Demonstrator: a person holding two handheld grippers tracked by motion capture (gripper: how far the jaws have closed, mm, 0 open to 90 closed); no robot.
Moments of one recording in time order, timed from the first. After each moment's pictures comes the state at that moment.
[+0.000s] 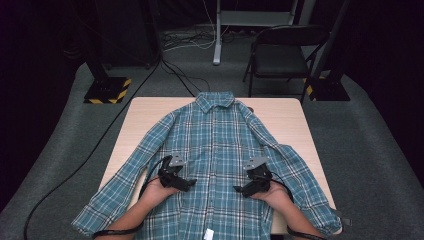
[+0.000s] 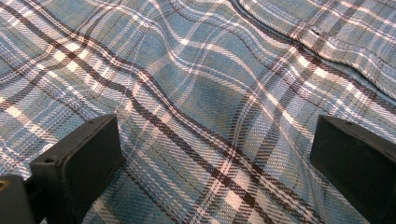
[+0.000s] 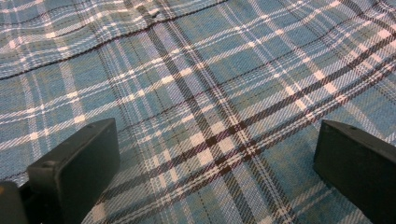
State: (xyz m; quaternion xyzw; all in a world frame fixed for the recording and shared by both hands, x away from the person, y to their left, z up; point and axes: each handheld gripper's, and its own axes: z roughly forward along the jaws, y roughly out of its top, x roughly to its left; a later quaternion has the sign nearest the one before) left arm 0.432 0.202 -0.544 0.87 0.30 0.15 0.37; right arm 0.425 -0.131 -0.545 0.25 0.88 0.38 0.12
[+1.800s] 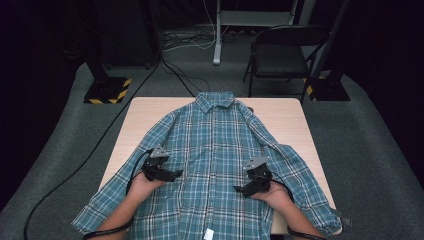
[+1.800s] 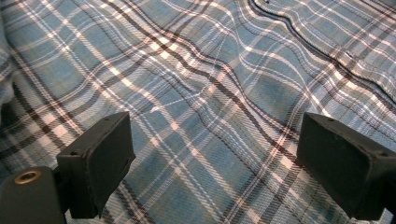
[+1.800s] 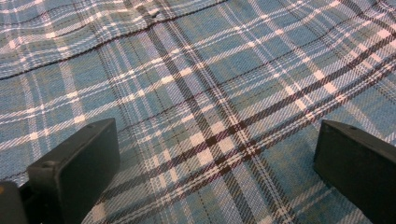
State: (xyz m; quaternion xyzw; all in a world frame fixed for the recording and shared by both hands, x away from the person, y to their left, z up) left arm 0.439 0.250 -0.520 0.84 0.36 0.15 0.39; right arm 0.425 -0.131 -0.545 0.25 0.88 0.38 0.12
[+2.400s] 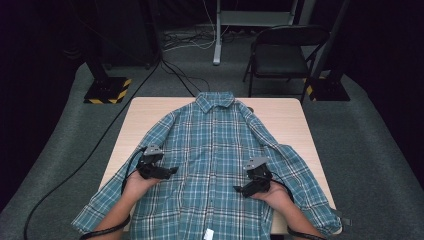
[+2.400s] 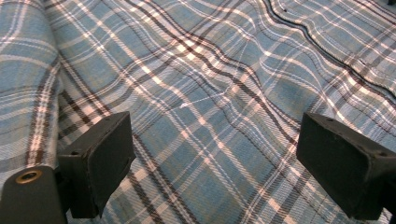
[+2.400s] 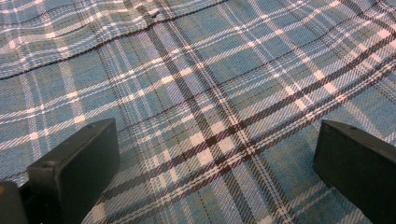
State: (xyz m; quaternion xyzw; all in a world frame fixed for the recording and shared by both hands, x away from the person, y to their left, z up) left arm 0.441 0.266 -0.514 0.83 0.38 0.15 0.39; right arm 0.425 -0.131 -0.545 0.25 0.88 0.38 0.12
